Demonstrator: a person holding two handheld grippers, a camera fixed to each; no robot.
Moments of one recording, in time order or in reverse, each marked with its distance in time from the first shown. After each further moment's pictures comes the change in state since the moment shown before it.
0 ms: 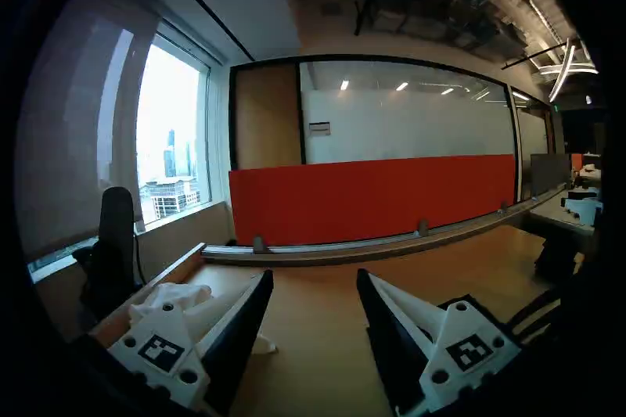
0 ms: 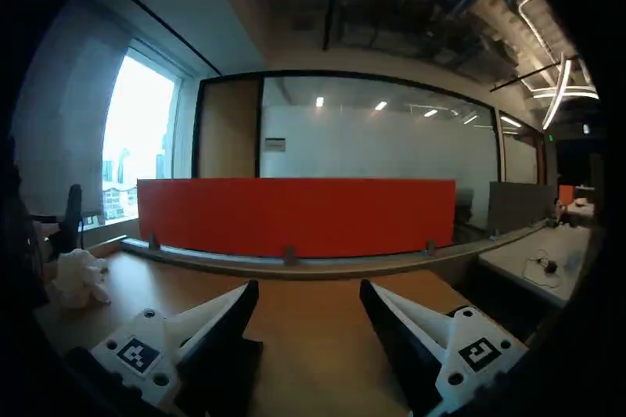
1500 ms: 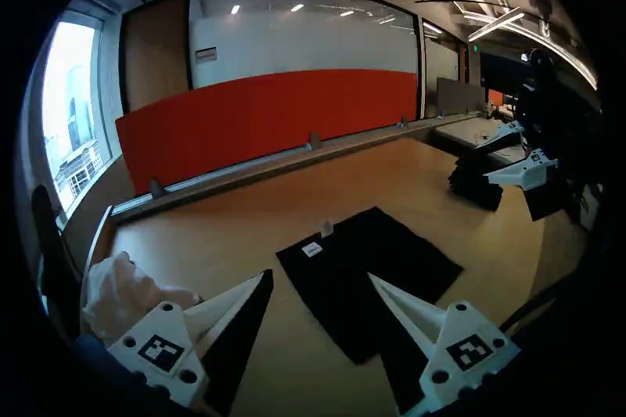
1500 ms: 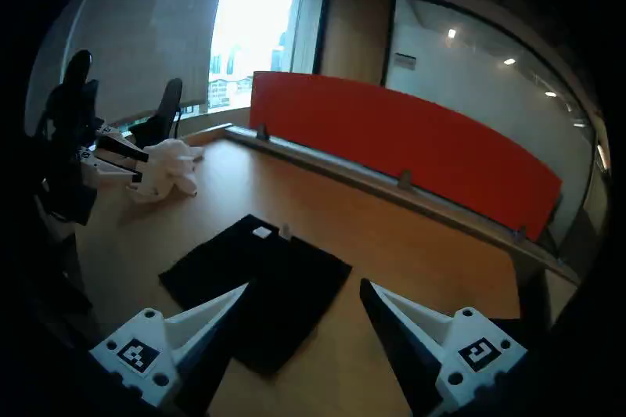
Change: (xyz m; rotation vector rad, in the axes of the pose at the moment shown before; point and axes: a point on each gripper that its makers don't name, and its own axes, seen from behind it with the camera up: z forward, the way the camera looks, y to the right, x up) left arm -0.086 0.094 -0.028 -0.497 -0.381 0.135; right arm -0.070 -0.090 -0.042 0.507 -0.453 -0.266
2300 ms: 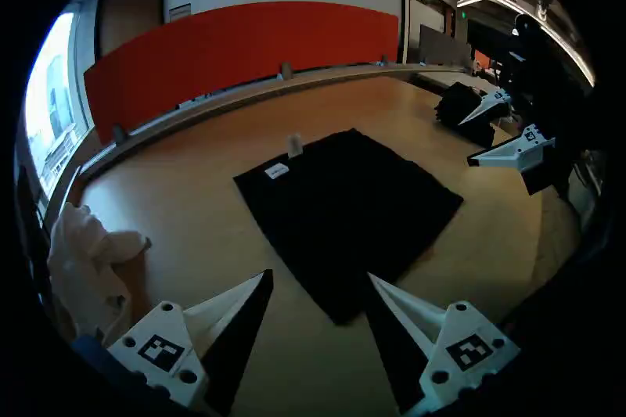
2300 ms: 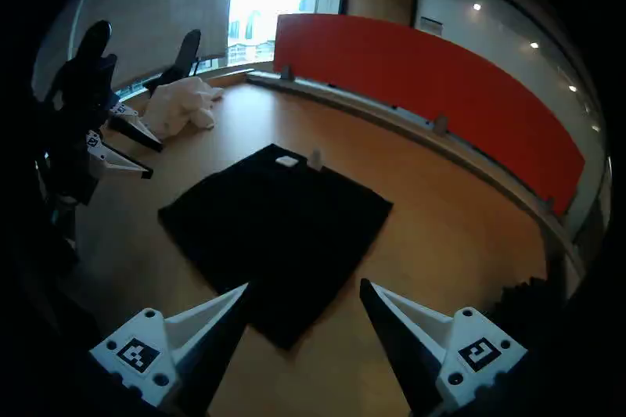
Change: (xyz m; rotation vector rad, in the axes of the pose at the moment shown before) left arm -0.125 0.041 0.049 -0.102 -0.210 0.023; right arm -0.116 -0.038 0.049 0.090 -0.176 -0.033
